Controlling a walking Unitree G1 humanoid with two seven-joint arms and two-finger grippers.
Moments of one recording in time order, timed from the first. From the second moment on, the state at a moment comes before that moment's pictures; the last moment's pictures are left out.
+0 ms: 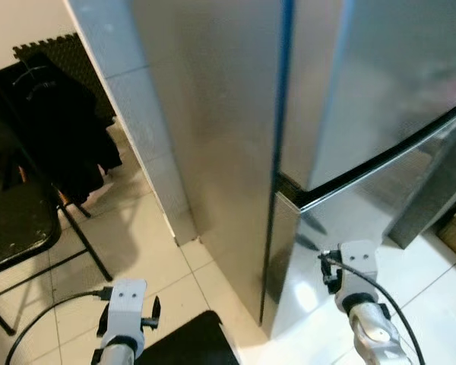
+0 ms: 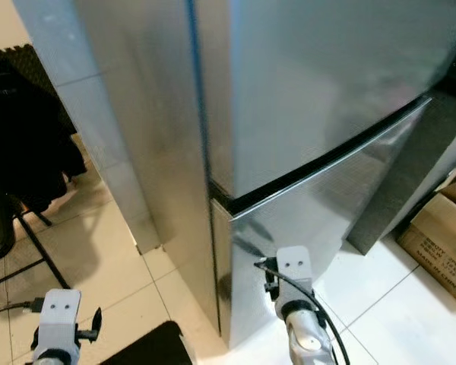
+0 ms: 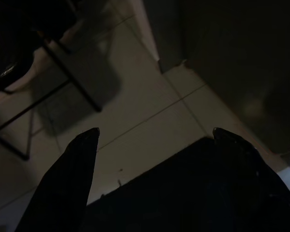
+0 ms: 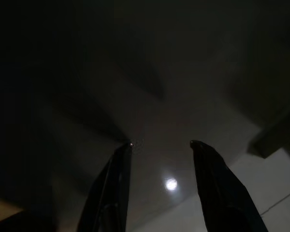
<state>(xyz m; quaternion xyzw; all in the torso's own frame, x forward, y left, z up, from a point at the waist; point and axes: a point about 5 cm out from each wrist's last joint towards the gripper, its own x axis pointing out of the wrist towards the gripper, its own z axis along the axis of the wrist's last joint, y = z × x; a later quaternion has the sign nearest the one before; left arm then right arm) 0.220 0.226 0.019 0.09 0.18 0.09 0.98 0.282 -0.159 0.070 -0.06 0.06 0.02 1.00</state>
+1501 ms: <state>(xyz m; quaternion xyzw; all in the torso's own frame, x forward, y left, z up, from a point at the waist) 0.224 0.221 0.020 0.10 0.17 0.08 0.98 0.279 -0.165 0.066 -0.06 0.06 0.02 1.00</state>
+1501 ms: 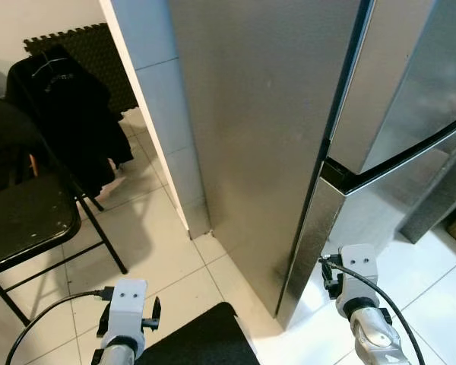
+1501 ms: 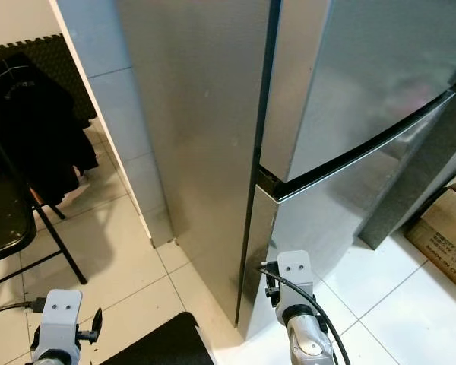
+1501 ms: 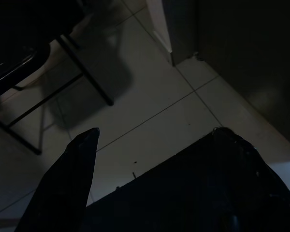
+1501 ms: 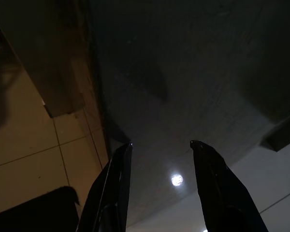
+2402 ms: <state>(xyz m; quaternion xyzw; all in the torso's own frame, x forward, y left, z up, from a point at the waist) 0.224 0.218 0.019 0.10 0.18 0.08 0.98 0.273 -0.171 0.059 -0.07 0.08 0.01 0.99</state>
